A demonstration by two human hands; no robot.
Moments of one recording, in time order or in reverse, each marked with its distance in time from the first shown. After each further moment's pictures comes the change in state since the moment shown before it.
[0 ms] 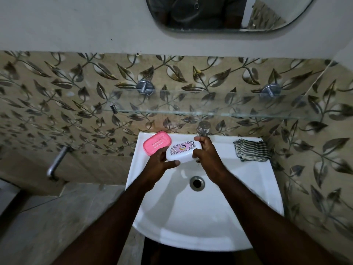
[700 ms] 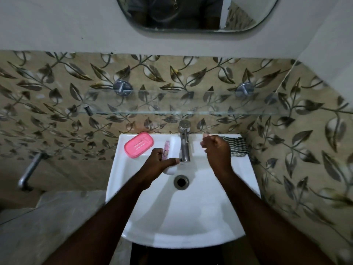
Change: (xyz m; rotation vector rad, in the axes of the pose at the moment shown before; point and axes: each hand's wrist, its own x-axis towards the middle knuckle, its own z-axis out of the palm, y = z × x) left_hand 0.013 0.004 0.044 0.053 -0.024 -0.128; right_hand -0.006 0.003 -0.071 -0.139 0.439 -0.211
